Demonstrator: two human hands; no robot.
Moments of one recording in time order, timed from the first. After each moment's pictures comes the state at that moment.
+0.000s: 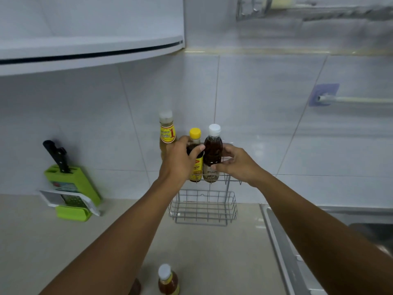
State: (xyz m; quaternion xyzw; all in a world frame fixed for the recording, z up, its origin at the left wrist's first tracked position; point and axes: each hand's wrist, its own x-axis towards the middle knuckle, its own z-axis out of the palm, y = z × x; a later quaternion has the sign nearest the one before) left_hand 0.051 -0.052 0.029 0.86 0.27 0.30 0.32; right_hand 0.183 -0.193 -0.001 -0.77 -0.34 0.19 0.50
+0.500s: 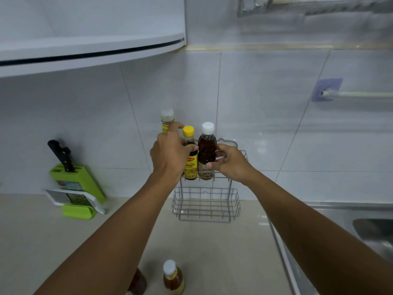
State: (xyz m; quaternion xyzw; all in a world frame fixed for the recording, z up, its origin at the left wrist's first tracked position) left_hand 0.033 -0.045 0.054 0.86 0.31 0.34 0.24; right_hand 0.168 -0.171 -0.005 -0.78 -0.34 0.19 0.48
